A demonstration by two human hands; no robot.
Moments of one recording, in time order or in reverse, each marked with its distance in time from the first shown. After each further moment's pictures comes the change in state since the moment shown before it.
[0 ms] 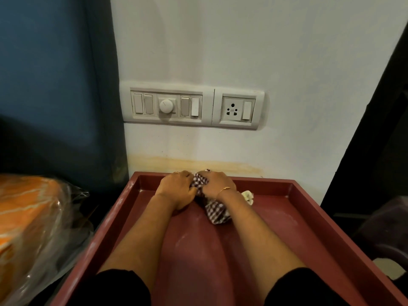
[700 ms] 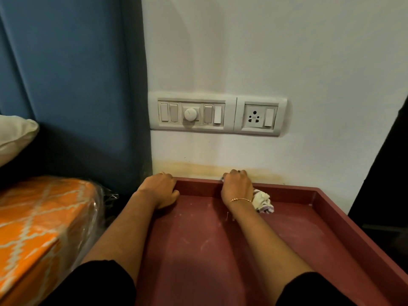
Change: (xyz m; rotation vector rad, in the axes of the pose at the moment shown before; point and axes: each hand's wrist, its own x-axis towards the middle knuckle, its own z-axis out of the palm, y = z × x) left_hand -0.033 -0.080 -0.029 0.144 -0.093 -0.109; right_hand 0.011 -0.015 0.021 -0.373 0.413 -0.004
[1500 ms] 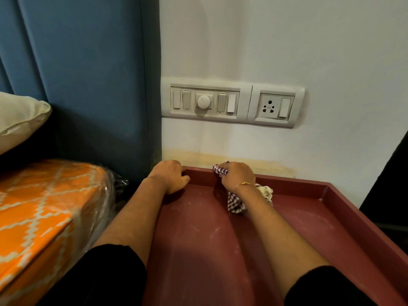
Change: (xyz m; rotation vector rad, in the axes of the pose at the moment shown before) left_hand 0.005 -0.009 0.009 -0.159 0.024 -0.084; right_hand 0.006 -0.014 -0.004 0.295 -0.165 0.027
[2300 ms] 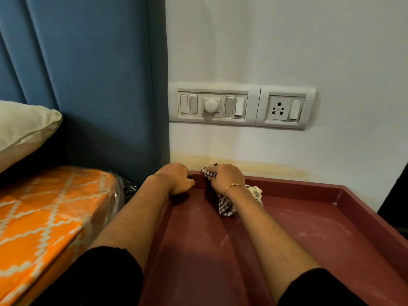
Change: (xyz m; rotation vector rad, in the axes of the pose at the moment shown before) left_hand 0.002 -0.006 -0.015 0.068 -0.151 0.088; right_hand 0.013 -0.041 0.019 -0.021 -0.060 -0.120
